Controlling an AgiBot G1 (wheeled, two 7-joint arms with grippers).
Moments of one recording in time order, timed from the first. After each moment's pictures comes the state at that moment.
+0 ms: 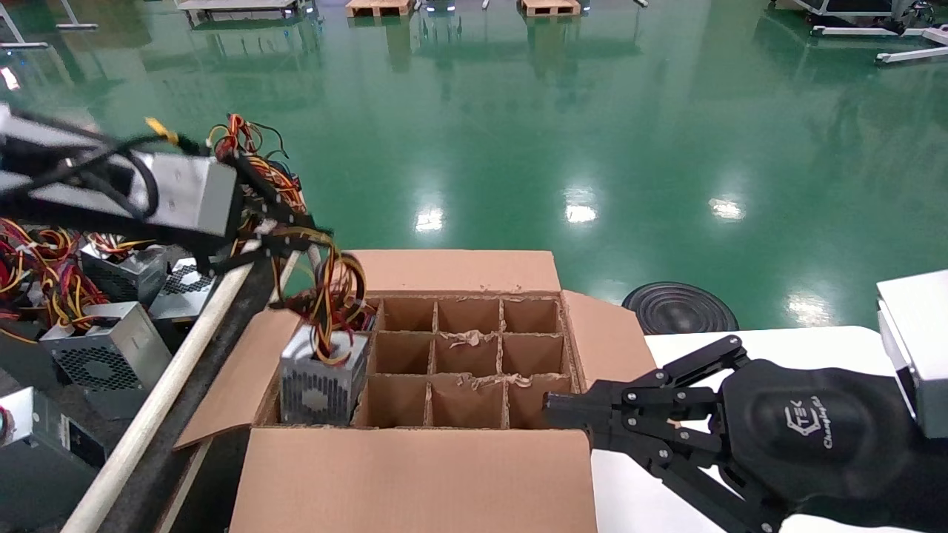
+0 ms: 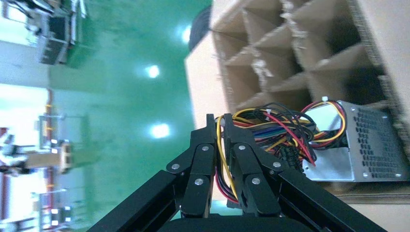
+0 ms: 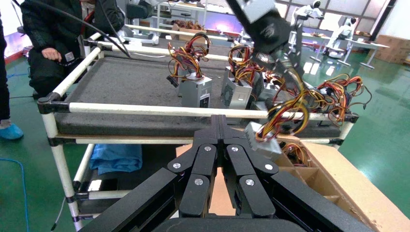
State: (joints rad) left arm -2.03 0.88 0.80 -0.67 1.45 1.55 0.44; right arm 1.07 -0.61 -0.28 1.28 -0.73 -1.49 0.19
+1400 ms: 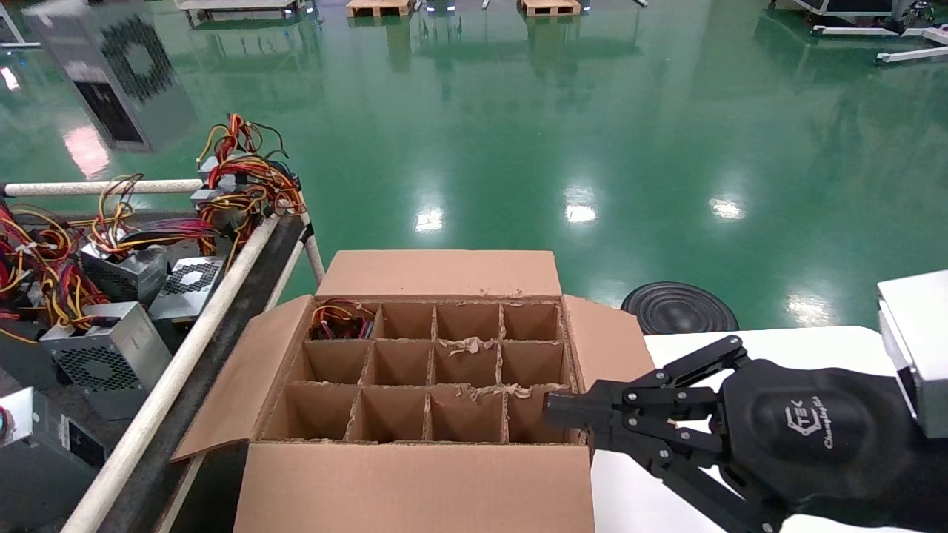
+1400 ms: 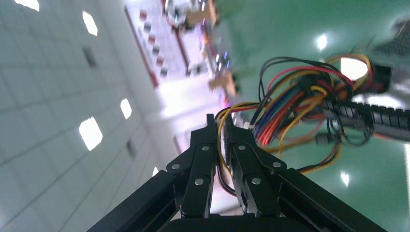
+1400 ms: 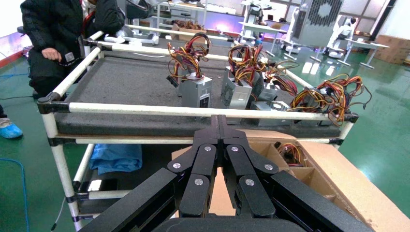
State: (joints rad) left arm -2.47 0.90 0.74 -0.47 1.91 1.13 0.72; right arm 1.07 -0.61 -0.28 1.28 -0.73 -1.49 0.19
